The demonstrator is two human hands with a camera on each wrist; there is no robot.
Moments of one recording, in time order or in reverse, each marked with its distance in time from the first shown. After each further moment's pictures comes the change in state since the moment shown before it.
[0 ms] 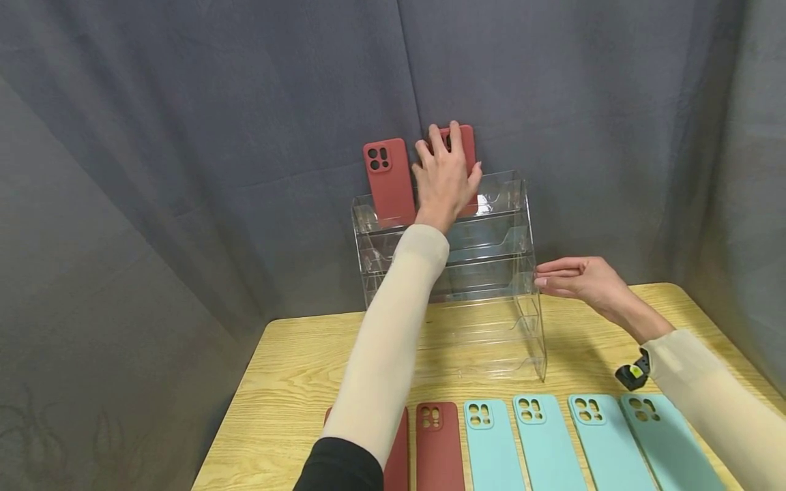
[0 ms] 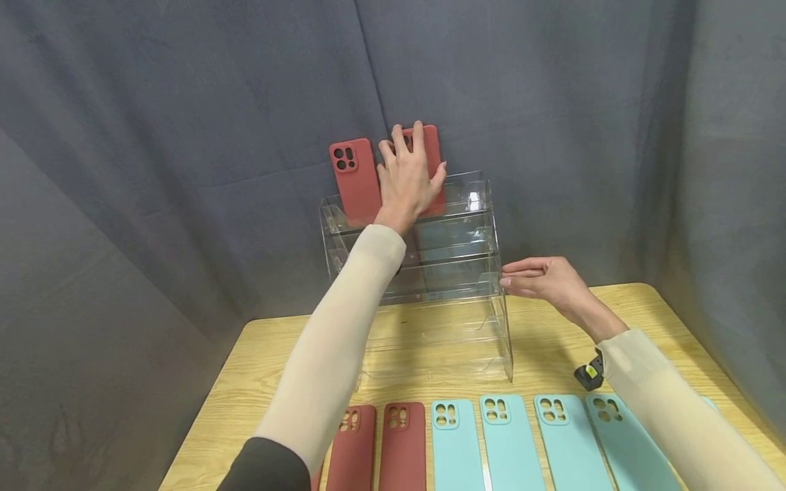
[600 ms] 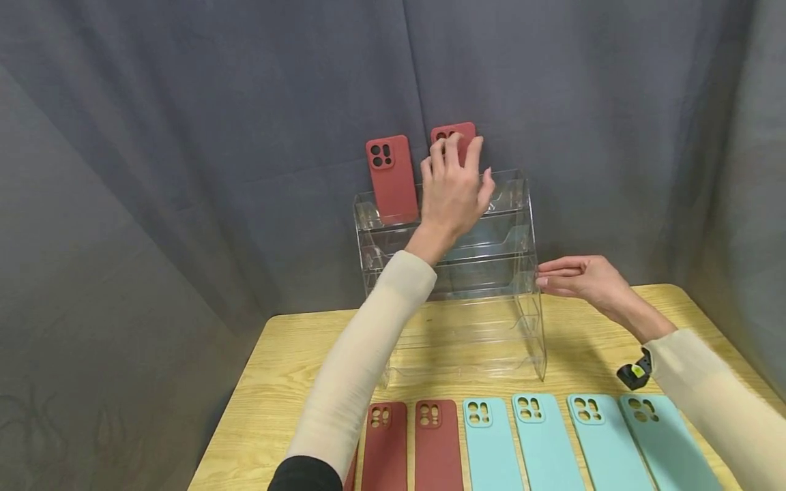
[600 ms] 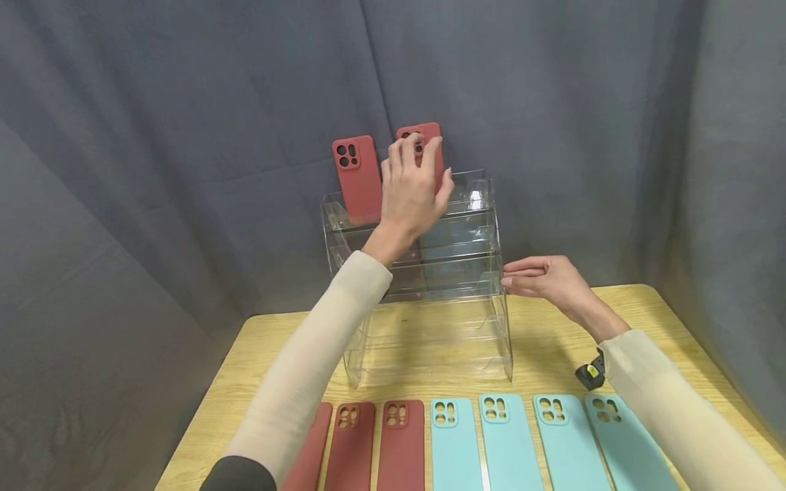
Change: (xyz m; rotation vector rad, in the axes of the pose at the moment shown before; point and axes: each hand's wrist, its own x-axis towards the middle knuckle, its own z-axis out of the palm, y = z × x) left_hand -0.039 -0.003 -0.024 -0.107 0.225 0.243; right_hand -0.001 -0.005 -0.001 0.028 -0.018 -0.006
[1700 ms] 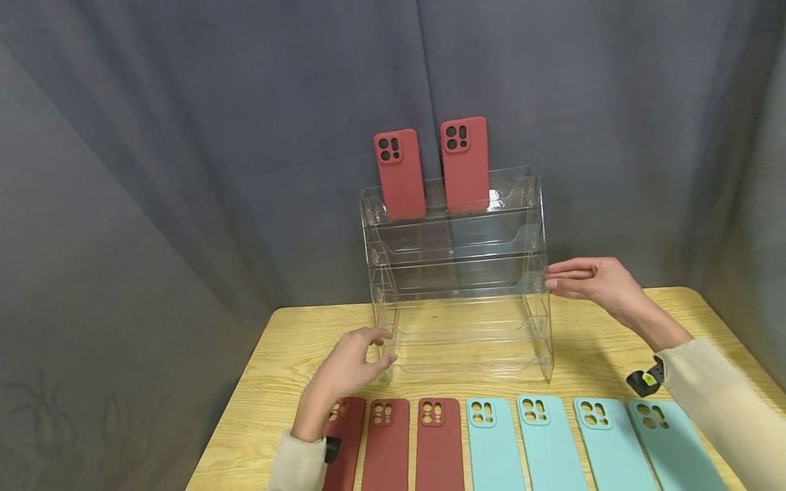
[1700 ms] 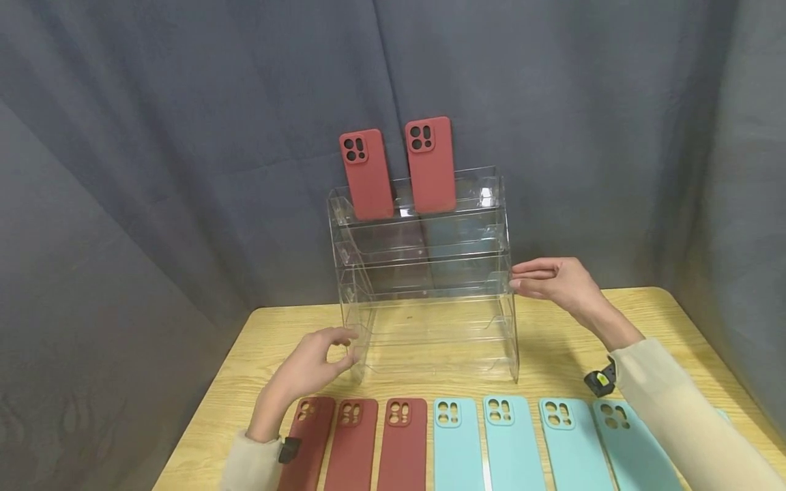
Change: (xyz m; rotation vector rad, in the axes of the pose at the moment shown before) left_hand -0.263 -0.087 -0.089 -0.579 -0.796 -0.360; right_hand -0.013 -0.003 0.002 -0.049 0.000 -0.004
